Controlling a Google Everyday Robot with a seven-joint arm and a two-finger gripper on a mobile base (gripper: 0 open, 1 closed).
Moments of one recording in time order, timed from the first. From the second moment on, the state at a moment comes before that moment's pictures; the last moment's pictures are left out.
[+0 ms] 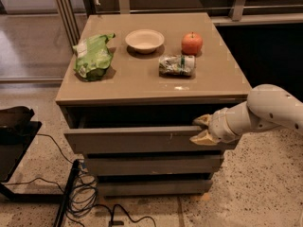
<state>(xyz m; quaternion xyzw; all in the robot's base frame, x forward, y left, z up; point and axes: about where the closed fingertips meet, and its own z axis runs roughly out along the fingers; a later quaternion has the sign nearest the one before) 0.538 -0.157 0.659 -0.61 0.72 0.14 0.29</state>
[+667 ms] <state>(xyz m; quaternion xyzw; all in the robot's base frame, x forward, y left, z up) 0.514 -0.150 0.673 -0.62 0.70 0.16 0.31</state>
